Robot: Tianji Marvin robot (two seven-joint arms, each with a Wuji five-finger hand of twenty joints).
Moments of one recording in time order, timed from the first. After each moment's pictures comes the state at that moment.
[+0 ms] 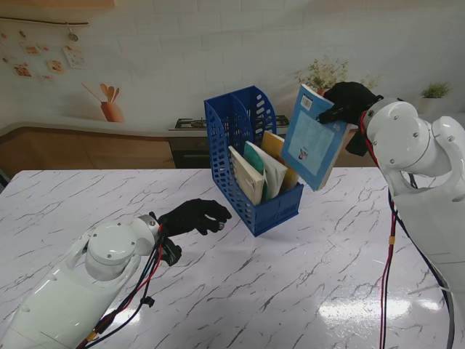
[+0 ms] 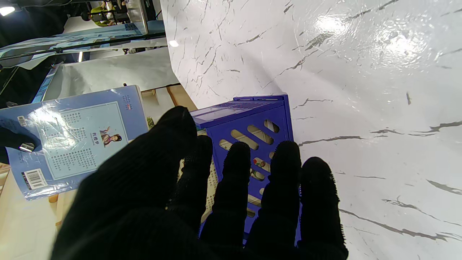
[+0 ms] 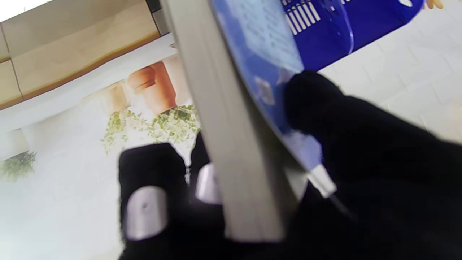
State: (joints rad) left arm 1.42 -1.09 -1.16 -1.64 -0.05 0.21 -0.40; right arm -1.05 -1.04 1.31 -1.74 -0.61 0.38 0.49; left_hand 0.91 -0.43 0.60 -0.06 0.54 0.18 0.56 0.42 0.62 0.25 0.38 0.44 0.50 0.39 0.47 0.59 0.10 0.35 1.13 0.59; right_hand 0.71 -0.63 1.02 -0.21 0.86 0.15 0.73 1.23 1.09 0.11 1.01 0.97 1.32 -0.04 1.58 0.94 1.15 0.28 1.81 0.89
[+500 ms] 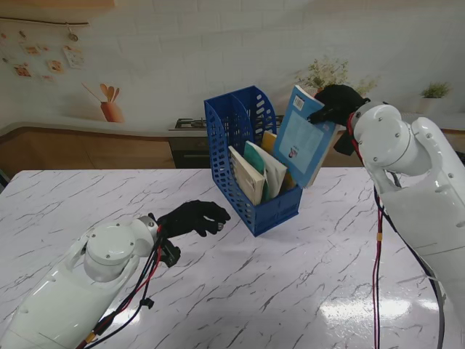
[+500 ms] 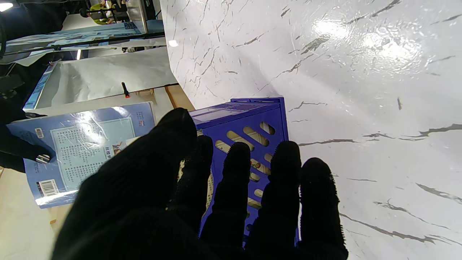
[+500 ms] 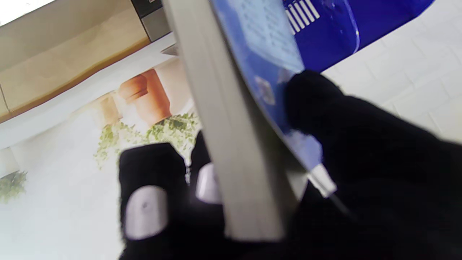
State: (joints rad) left arm 1.42 -1.09 -1.17 -1.64 -0.06 0.22 -0.41; right arm -0.99 -1.05 1.22 -1.62 -0.52 0.38 0.37; left_hand 0.91 -0.42 0.59 -0.06 0.54 0.18 0.56 0.42 0.62 0.25 0.38 0.44 0.50 0.39 0.47 0.59 0.09 0.35 1.13 0.59; right_hand 0.71 -0.63 1.02 -0.21 0.86 0.15 0.73 1.23 1.09 0.11 1.01 0.98 1.32 -0.04 1.58 0.94 1.15 0.28 1.81 0.89
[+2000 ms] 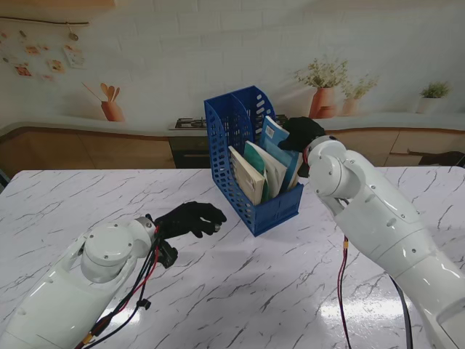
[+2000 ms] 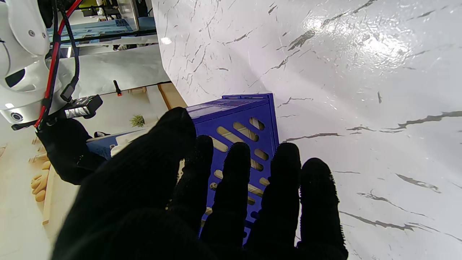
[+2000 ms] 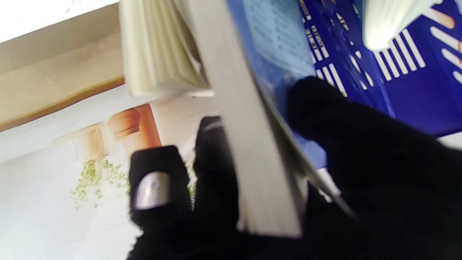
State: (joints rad) left arm 1.43 -1.08 -1.18 -1.64 -0.03 0.24 -0.41; right arm -0.91 -1.16 0.93 -1.27 -0.56 0.28 0.03; left_hand 0.91 -0.42 0.58 -0.06 0.54 0.18 0.56 0.42 0.62 0.25 0.38 0.43 0.48 0.39 0.47 0.59 0.08 0.34 1.13 0.58; right_hand 0.71 -0.62 1.01 -0.21 0.86 0.13 0.72 1.10 1.08 0.10 0.89 0.83 1.24 -0.03 1.33 0.79 0.99 0.28 1.81 0.81
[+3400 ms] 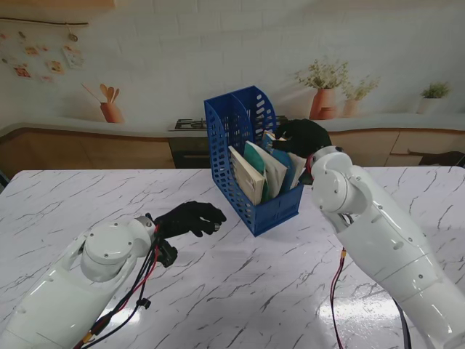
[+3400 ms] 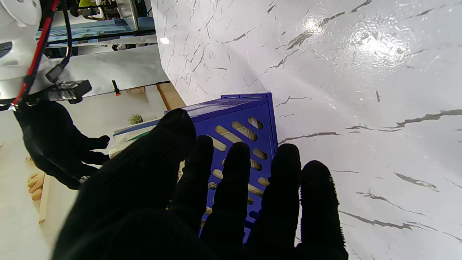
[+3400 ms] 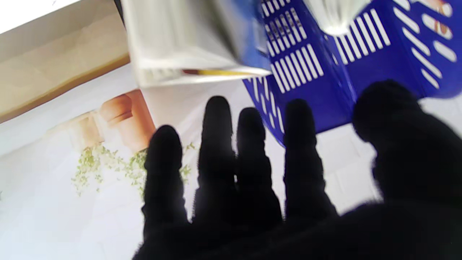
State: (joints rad) left arm 1.43 -1.08 -1.18 -1.64 -0.04 0.24 -0.42; right arm -1.06 -1.15 1.04 -1.42 -0.60 0.26 -0.04; left_hand 0.91 -0.41 0.58 -0.06 0.54 0.19 0.56 0.42 0.61 0.25 0.38 0.43 0.48 0.39 0.45 0.58 0.06 0.34 1.10 0.57; right_hand 0.50 -0.48 0.68 -0.13 0.71 -0.11 0.48 0.75 0.77 0.03 0.41 0.49 0.82 0.02 0.46 0.49 0.37 0.28 1.26 0.84
